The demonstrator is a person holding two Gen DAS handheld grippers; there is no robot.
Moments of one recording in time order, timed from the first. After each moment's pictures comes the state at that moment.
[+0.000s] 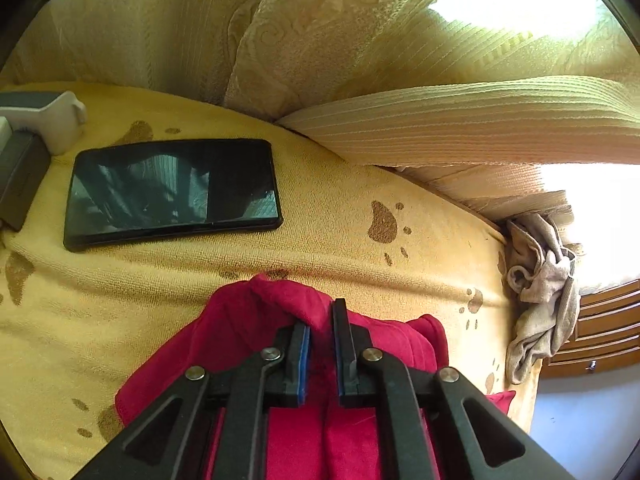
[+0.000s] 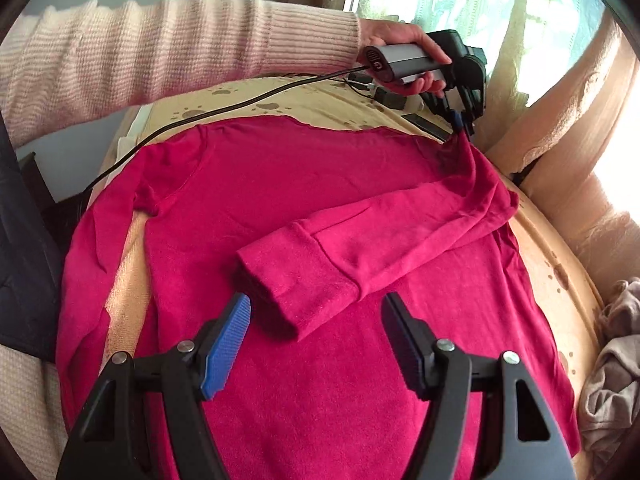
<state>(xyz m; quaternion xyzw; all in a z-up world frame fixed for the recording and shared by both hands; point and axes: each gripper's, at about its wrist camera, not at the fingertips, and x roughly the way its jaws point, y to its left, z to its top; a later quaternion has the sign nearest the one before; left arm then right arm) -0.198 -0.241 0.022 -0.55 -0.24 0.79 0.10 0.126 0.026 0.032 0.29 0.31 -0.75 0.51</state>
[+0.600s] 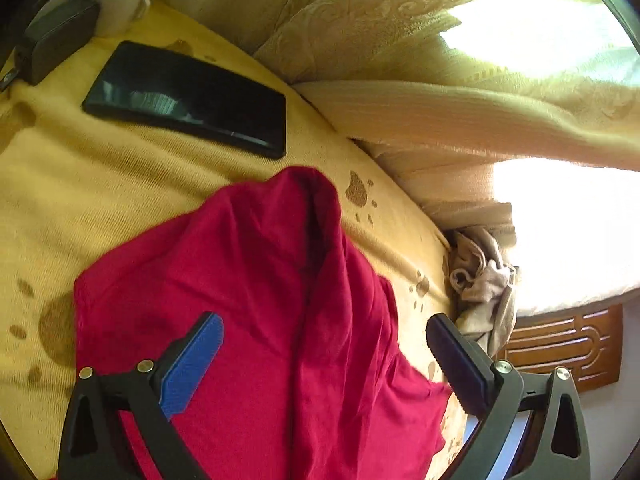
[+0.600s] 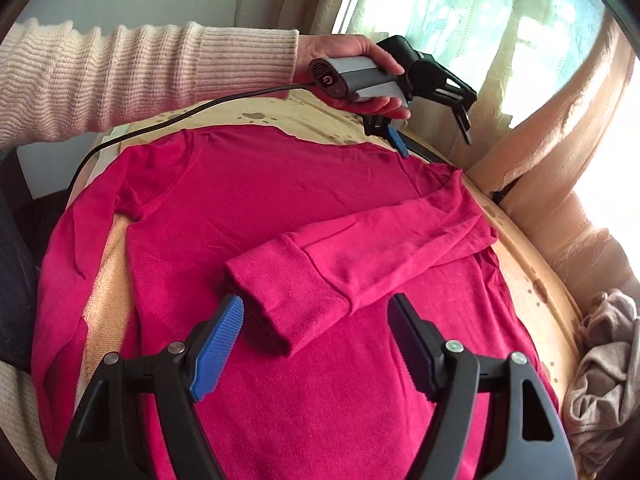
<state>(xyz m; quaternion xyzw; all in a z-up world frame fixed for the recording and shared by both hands) -0.109 -0.261 -0.010 -0.52 -0.37 0.76 0.15 0.138 0.018 0.027 0.23 0.34 -0.78 0.48</state>
